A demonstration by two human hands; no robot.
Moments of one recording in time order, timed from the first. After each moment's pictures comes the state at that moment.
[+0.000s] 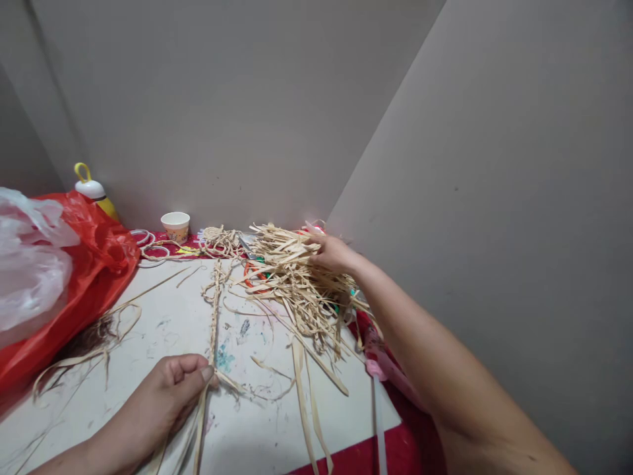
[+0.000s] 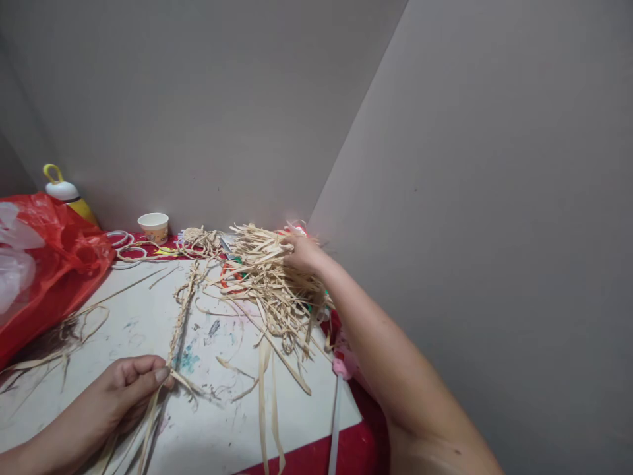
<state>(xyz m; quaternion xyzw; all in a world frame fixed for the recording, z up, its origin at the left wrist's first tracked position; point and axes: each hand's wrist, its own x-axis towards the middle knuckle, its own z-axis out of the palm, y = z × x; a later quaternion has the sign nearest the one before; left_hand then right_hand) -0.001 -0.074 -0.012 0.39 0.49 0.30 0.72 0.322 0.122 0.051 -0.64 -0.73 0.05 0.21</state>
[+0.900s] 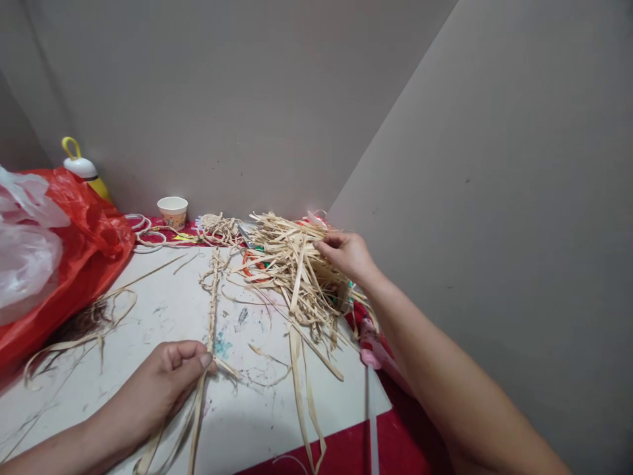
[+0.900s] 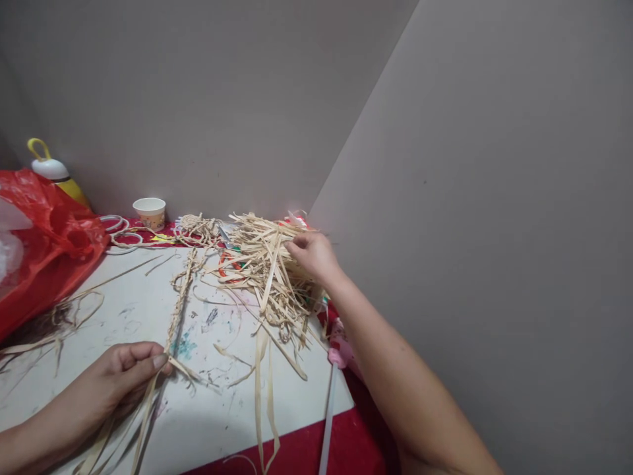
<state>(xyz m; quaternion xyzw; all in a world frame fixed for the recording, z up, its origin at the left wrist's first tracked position) -0.001 -0.073 -0.010 0.40 0.50 0.28 0.71 0.318 0.080 0.049 -0.64 -0.69 0.07 0.32</state>
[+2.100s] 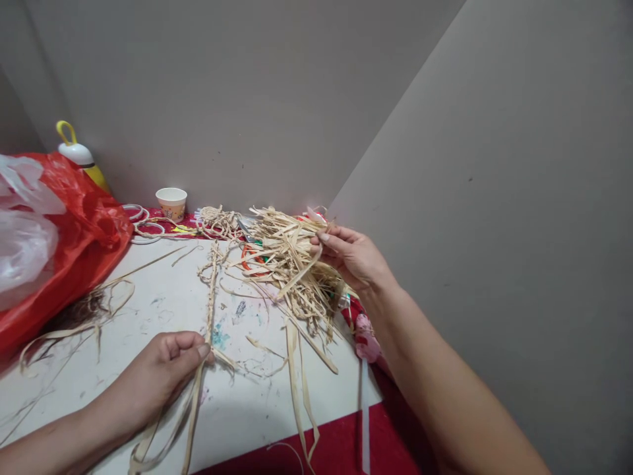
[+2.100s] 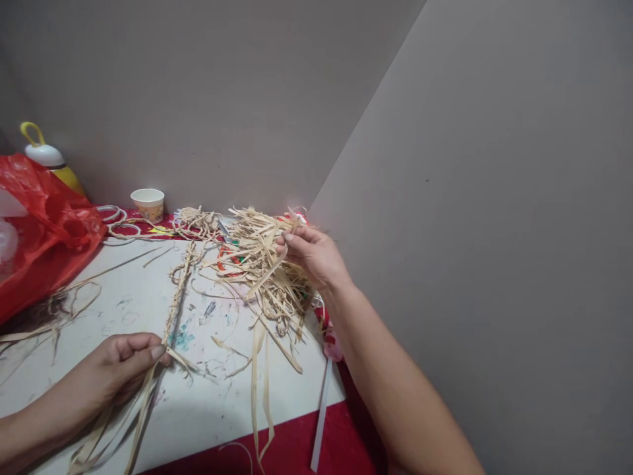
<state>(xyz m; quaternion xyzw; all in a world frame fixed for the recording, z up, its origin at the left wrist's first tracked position) -0.001 -0.073 -0.010 0.41 0.50 0.29 0.70 0.296 0.048 0.066 -0.51 -0.48 0.47 0.53</state>
